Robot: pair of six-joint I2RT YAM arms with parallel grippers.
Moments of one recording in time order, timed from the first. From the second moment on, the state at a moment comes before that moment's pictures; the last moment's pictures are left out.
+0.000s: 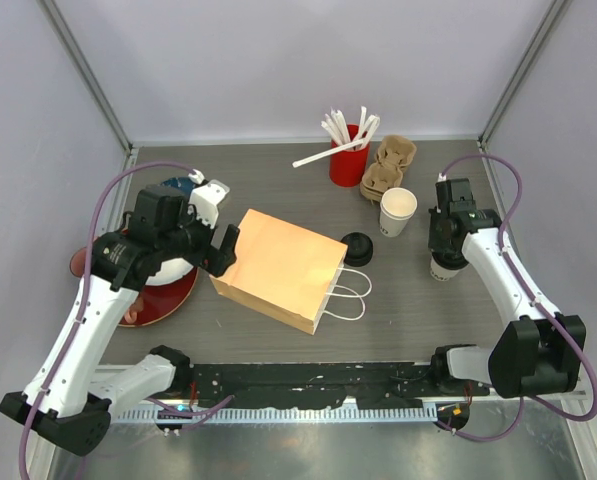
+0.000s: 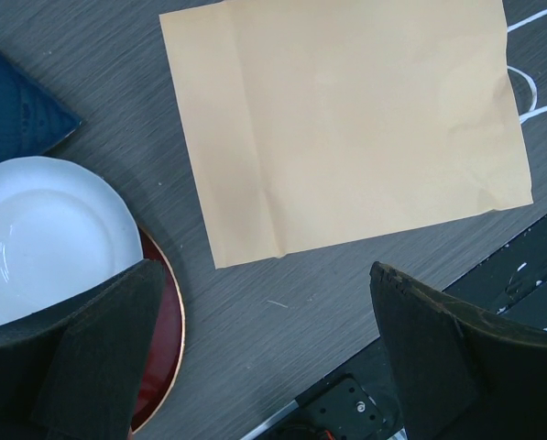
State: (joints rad) left arm -0.42 1.00 1.30 -1.04 0.17 0.14; right arm 0.07 1.27 1.02 -0.78 0.24 0.16
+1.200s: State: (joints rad) left arm -0.42 1.05 1.31 -1.06 0.13 0.16; right arm 0.06 2.03 1.90 -0.64 -0.37 -0.46
